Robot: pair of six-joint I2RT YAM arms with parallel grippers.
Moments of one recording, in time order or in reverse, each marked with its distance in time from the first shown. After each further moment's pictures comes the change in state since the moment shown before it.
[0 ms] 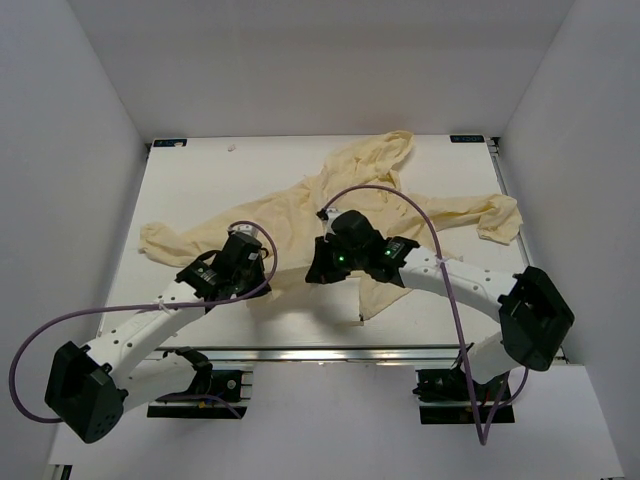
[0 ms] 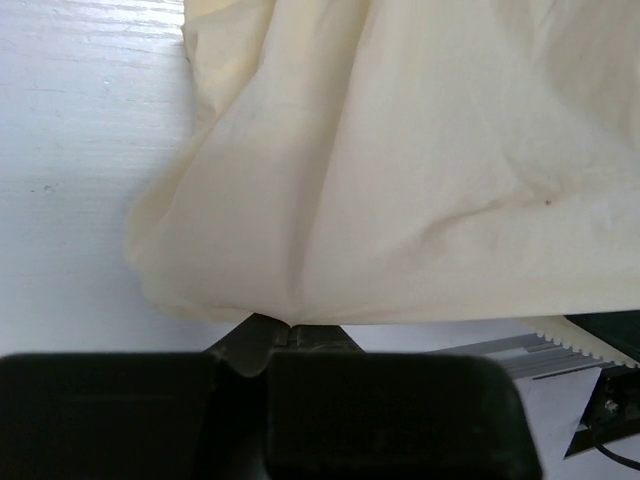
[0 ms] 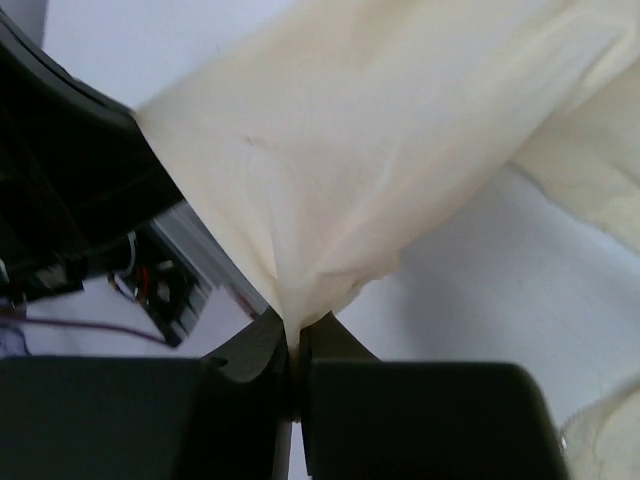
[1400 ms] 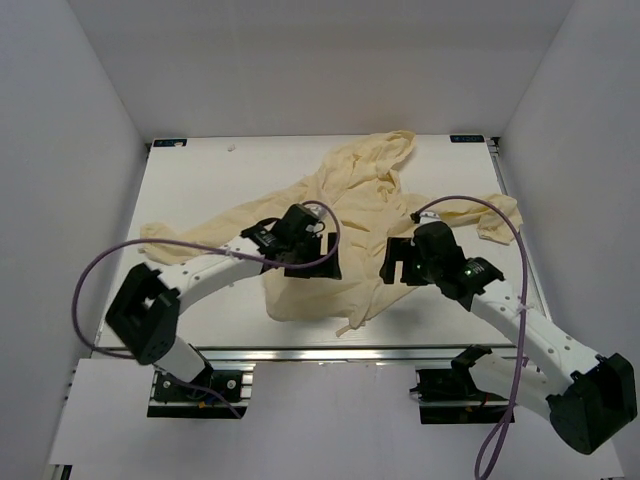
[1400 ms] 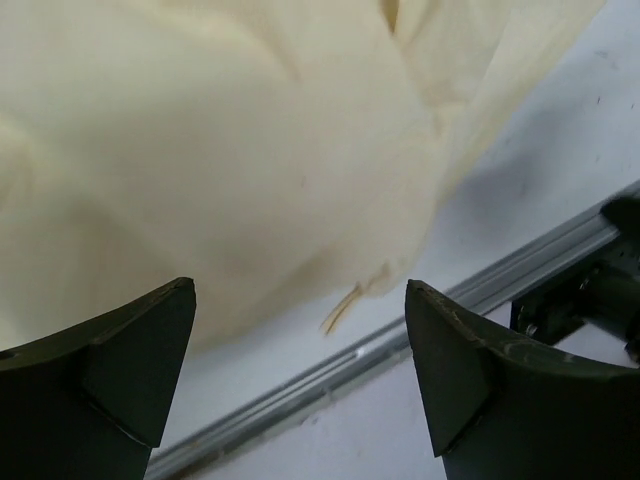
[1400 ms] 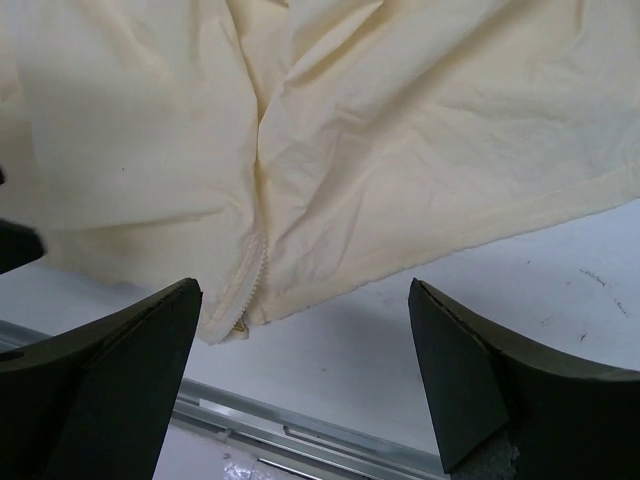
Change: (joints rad) left arm -0.149 0.445 0.325 0.120 0.237 0.080; right arm -0.351 -0.517 -0.303 -0.357 0.238 -0.166
